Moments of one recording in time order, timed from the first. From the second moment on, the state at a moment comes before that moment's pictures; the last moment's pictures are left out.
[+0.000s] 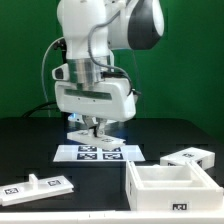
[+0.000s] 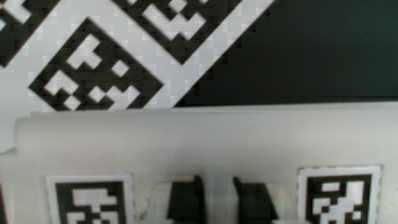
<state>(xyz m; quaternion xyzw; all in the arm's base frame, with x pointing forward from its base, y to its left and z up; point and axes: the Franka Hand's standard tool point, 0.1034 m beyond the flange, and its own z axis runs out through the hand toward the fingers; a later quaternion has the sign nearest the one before) 0.390 -0.029 0.059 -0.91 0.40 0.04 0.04</state>
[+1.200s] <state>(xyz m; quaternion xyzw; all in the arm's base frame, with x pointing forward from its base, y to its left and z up) 0.415 0.080 0.046 -0.83 0.56 0.00 -0.02</state>
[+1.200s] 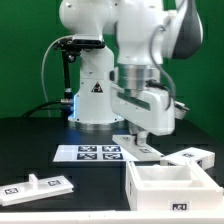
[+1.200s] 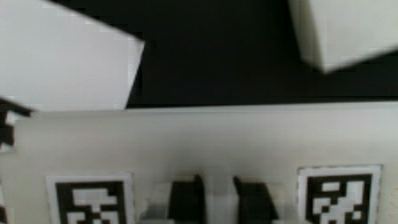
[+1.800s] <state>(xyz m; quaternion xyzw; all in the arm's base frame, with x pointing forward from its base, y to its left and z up) 0.425 0.103 0.065 -0.73 0.69 0.00 -0.01</state>
